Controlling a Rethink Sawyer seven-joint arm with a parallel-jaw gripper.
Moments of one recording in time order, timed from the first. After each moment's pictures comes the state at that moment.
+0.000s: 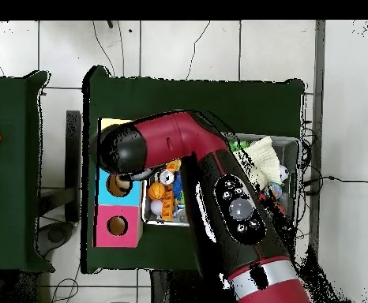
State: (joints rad) arm -0.35 -0.77 0.54 1.54 -0.37 0.95 1.57
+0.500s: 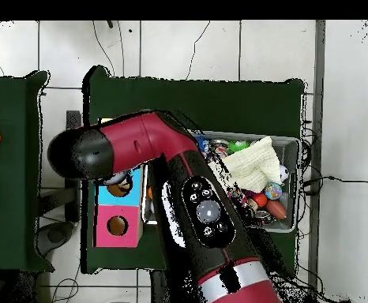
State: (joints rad) arm -0.27 -0.78 0.54 1.54 -0.34 0.95 1.57
